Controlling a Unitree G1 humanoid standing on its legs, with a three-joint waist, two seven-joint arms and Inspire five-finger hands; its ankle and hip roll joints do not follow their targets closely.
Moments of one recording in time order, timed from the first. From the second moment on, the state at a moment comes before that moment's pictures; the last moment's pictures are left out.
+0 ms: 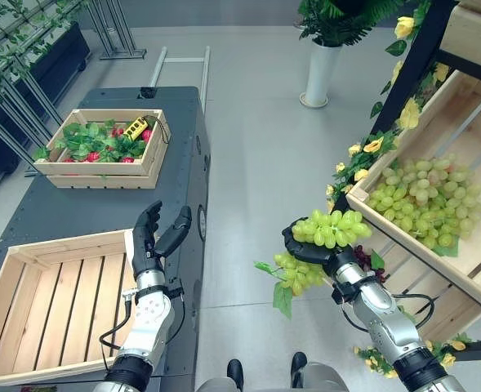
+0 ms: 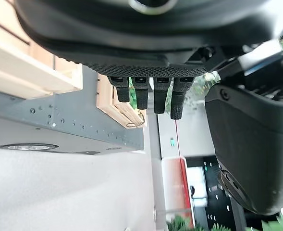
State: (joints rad) left arm -0.08 0.35 -0.15 0.46 -0.35 -0.37 0.48; right arm -0.11 -0.41 0.31 0.17 0.53 -0.08 0.15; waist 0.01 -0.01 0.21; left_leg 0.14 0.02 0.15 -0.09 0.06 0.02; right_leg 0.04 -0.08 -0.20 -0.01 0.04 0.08
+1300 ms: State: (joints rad) left arm 0.01 0.29 -0.14 0.65 -0.41 -0.37 0.35; right arm -0.09 -0.76 -0.11 -0.24 0.71 -0.05 0.29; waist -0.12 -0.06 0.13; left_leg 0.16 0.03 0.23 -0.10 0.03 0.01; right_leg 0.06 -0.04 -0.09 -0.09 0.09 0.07
